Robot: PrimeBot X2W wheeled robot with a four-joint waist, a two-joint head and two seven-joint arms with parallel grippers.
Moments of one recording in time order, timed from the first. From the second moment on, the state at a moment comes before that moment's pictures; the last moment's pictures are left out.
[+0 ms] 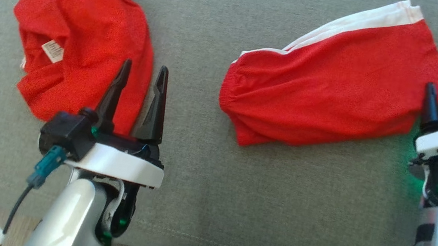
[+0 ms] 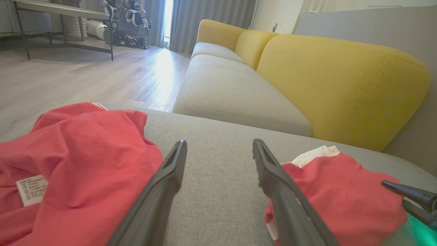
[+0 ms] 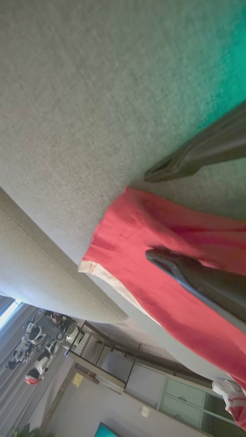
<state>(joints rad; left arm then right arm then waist) -0.21 0.05 -0.34 0.03 -0.32 0.09 -0.25 -0.54 -0.05 -0.28 0.58 0.59 0.13 0.21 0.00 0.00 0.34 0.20</state>
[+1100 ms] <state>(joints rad) -0.23 0.05 -0.37 0.03 -0.34 0.11 -0.25 -0.64 -0.06 -0.41 0.73 0.49 0.13 0.09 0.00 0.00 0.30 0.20</state>
